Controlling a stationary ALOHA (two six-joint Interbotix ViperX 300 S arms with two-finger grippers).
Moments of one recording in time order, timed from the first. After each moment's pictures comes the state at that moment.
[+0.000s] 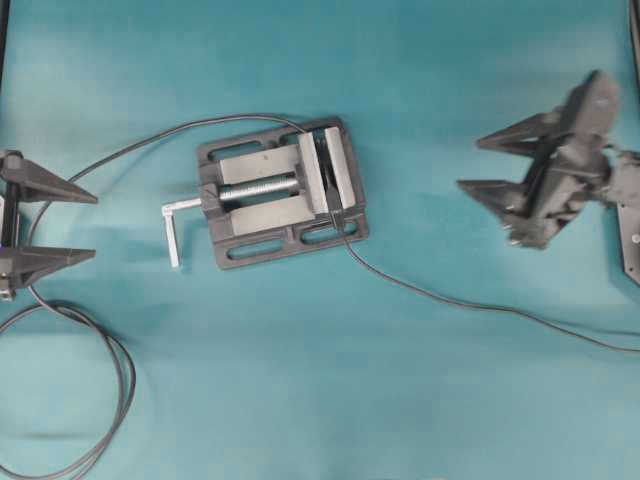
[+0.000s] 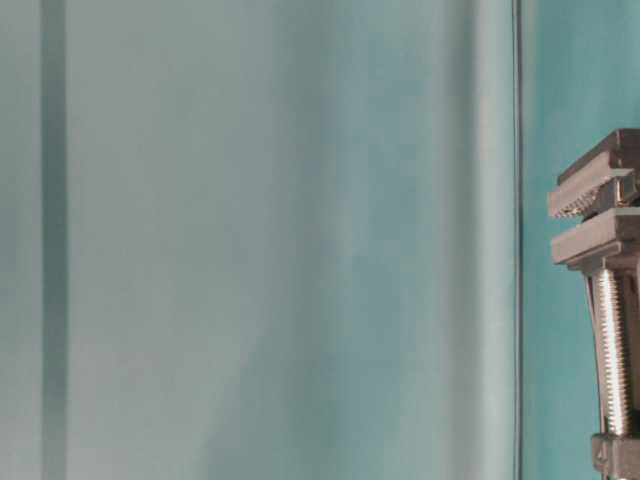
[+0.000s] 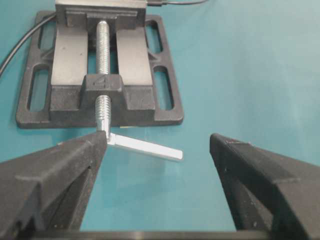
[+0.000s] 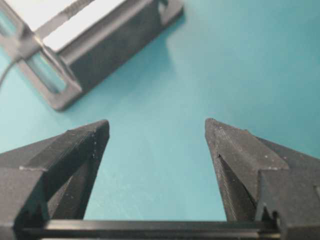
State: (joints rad) left arm 0.01 -1.16 1.57 -0.04 -0.11 -0.08; right arm 0.07 -0.55 1.27 1.17 -0.55 -0.72
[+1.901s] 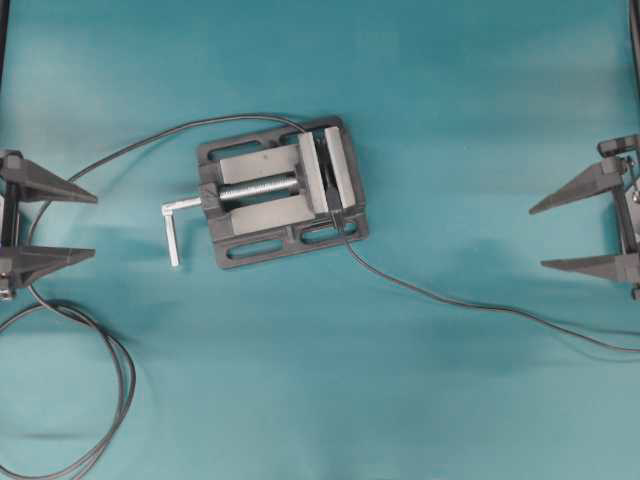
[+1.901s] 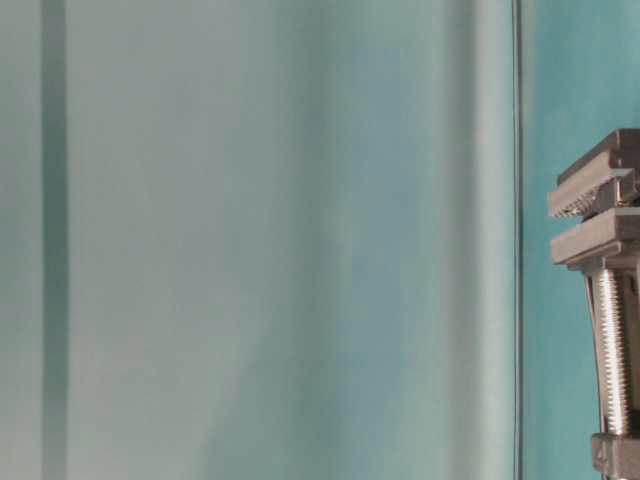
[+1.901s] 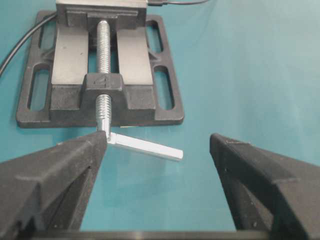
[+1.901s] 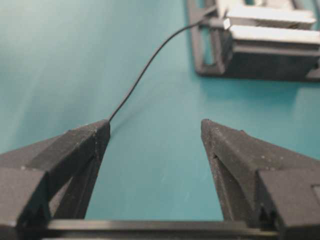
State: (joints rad) left arm 0.01 -1.16 1.58 -0.04 -0.12 -0.08; right arm 0.04 -1.10 1.40 0.61 0.11 -0.76
